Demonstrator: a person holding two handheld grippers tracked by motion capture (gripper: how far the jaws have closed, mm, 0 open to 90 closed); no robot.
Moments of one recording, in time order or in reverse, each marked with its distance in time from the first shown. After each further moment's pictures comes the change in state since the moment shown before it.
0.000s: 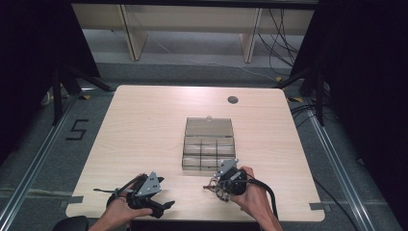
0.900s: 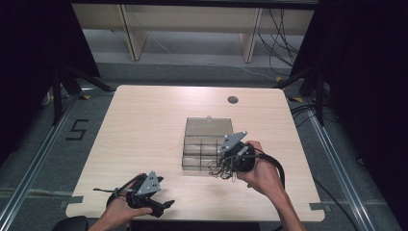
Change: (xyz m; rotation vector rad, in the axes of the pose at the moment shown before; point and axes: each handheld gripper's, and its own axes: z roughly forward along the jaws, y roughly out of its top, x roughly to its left) left arm 0.002 -0.001 0.001 -0.004 0.001 -0.018; right arm -0.033 0.048 -0.072 -0.075 0.000 -0.106
